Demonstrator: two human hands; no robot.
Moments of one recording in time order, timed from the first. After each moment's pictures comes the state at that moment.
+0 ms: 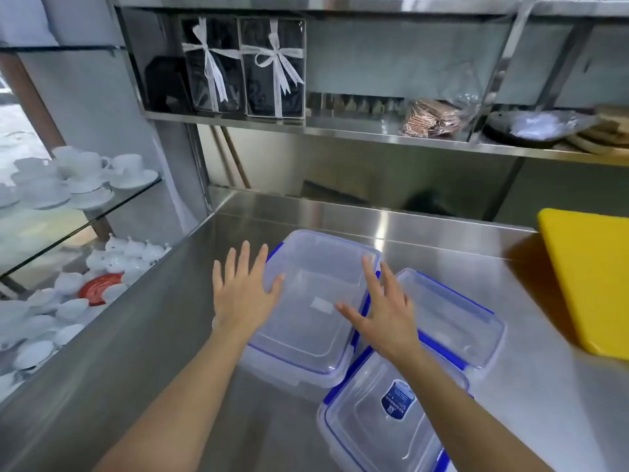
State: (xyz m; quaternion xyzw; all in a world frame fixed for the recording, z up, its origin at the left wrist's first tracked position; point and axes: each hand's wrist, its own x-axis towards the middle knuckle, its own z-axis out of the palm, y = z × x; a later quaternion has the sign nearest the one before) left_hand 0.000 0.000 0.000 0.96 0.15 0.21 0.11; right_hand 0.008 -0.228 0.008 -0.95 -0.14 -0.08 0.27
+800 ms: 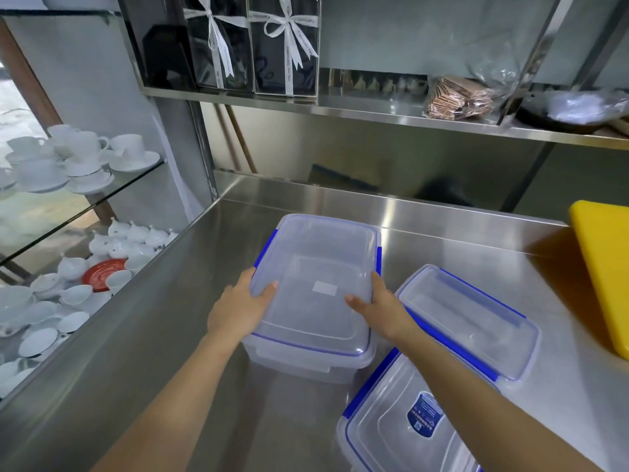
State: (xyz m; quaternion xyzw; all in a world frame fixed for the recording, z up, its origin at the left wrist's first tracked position) left_hand -0.002 0.036 -0.013 0.89 0.25 0.01 0.37; right_hand 0.045 -0.193 -0.001 -0.87 -0.05 0.15 0.47
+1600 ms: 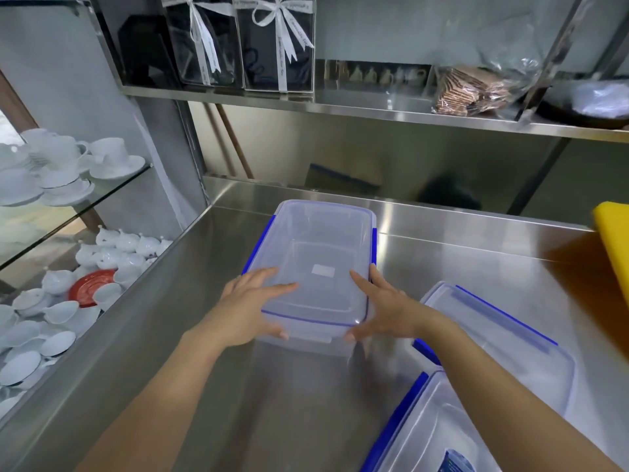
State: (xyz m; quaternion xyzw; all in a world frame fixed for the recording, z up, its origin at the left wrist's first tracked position) left_hand 0.054 0.062 -0.007 0.98 -0.05 -0.04 0.19; right_hand 0.117 -0.196 0.002 -0.92 -0.25 0.24 0.21
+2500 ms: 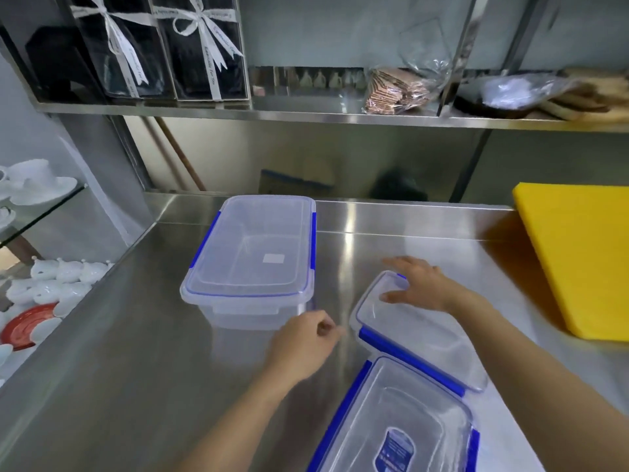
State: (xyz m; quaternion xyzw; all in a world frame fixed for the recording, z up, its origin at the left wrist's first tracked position) left_hand 0.047 -0.101 -0.012 0.92 0.01 -0.06 0.39; right_hand 0.134 -0.318 0.022 -0.97 -0.11 0.13 0.17
